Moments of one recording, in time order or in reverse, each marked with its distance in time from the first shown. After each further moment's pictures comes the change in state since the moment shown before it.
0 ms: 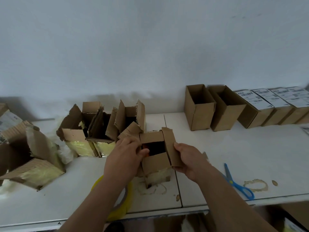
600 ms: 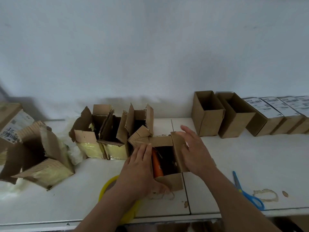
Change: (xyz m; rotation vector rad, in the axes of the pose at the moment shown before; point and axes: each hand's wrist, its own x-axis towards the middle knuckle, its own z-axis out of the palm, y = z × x) left_hand -0.021 0.007 0.001 -0.022 -0.315 -0.028; right_hand 0.023 -0.006 -0.003 -1.000 0.140 -0.856
